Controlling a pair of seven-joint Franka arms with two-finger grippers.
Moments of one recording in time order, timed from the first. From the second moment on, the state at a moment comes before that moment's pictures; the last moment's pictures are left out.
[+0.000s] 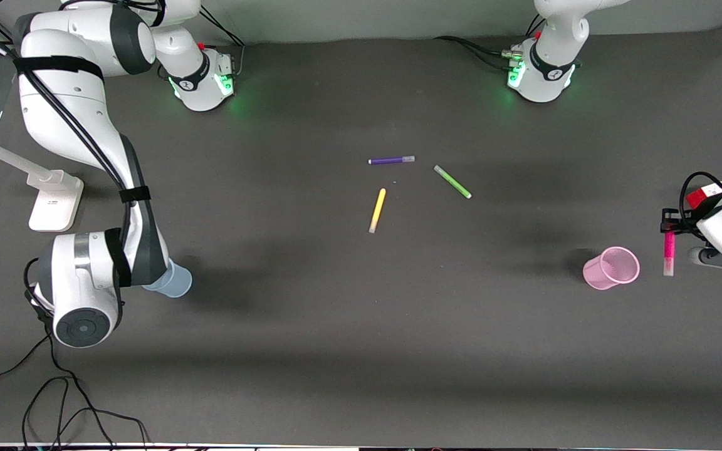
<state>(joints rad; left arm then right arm) 0.24 0.22 -0.14 -1.71 0.10 1.74 0.26 0.17 0.83 -0.15 -1.17 -0.43 1.46 1.22</state>
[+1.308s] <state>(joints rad) 0.19 0.67 -0.14 -1.30 0.19 1.27 0.15 0.19 0.88 -0.15 -1.11 -0.43 1.52 1.43</state>
